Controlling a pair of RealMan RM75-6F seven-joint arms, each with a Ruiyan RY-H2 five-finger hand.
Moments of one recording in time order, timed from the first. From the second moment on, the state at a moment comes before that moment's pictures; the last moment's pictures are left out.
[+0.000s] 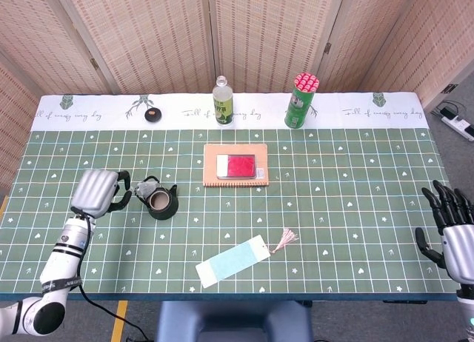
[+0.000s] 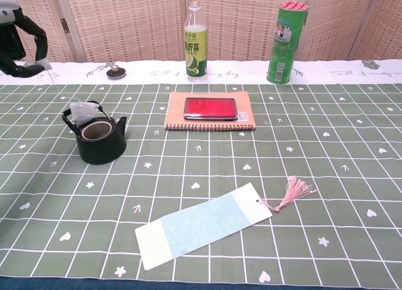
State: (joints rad) left arm -0.67 -1.14 -0.17 -1.91 0.94 1.19 0.48; right arm 0.04 -1.09 0.08 -1.56 -1.60 1.62 0.09
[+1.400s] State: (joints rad) left arm -0.58 -1.27 -0.03 -2.07 1.01 1.30 0.66; right arm 0.01 -1.07 0.06 -1.57 -1.69 1.72 0.12
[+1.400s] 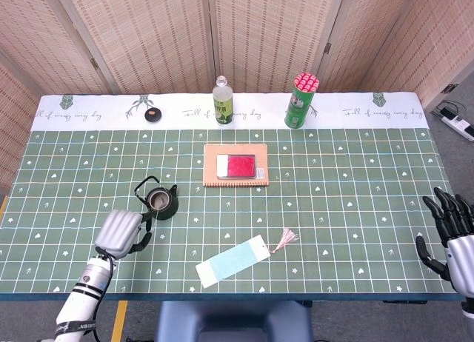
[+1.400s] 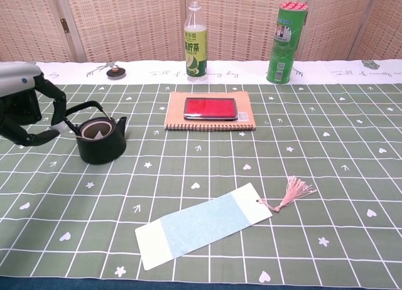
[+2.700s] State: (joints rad) left arm -0.26 -1.06 0.07 -1.86 1.39 1.56 0.30; right arm 0.03 -1.09 0.05 -1.60 -1.65 1.64 0.04
